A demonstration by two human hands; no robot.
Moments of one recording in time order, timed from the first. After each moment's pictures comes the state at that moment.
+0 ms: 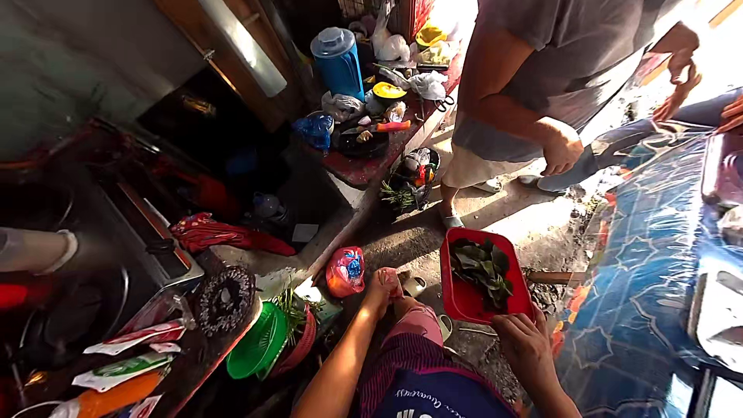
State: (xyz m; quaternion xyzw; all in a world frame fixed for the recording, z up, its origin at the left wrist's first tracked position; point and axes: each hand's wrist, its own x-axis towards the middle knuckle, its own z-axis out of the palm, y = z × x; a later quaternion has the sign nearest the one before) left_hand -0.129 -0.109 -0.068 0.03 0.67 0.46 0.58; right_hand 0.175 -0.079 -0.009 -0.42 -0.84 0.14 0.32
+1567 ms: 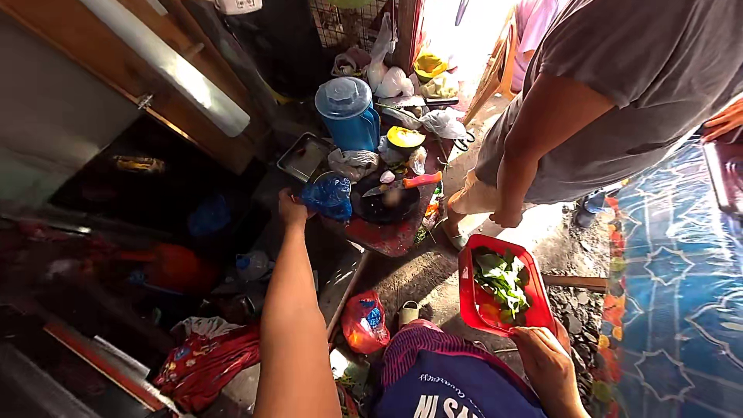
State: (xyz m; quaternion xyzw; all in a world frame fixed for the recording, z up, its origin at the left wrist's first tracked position) left_hand -0.609 0.208 -0.039 0.31 0.86 0.35 0.20; right_hand -0.050 0.002 0.016 -0.56 -0.76 0.09 0.32
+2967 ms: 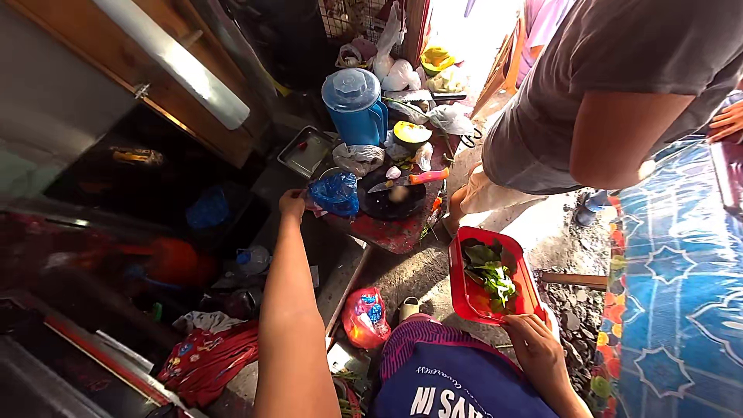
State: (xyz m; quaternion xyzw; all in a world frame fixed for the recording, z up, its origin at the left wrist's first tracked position) left_hand -0.630 0.210 -0.041 0.25 0.83 0.39 0.32; right_hand -0.072 0.016 0.015 -0.52 -0.79 0.11 0.31
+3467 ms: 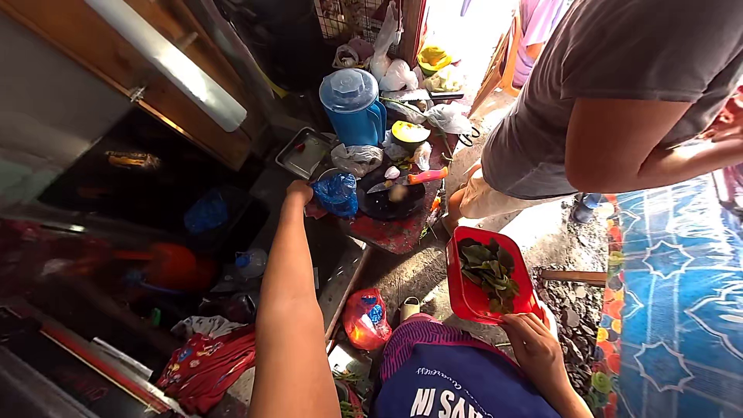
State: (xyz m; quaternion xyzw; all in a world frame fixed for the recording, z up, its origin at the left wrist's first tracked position) left_hand -0.616 0.248 0.003 0.37 0.86 0.12 0.33; right_hand -0.077 0.014 0.015 -0.52 -0.79 0.10 0.31
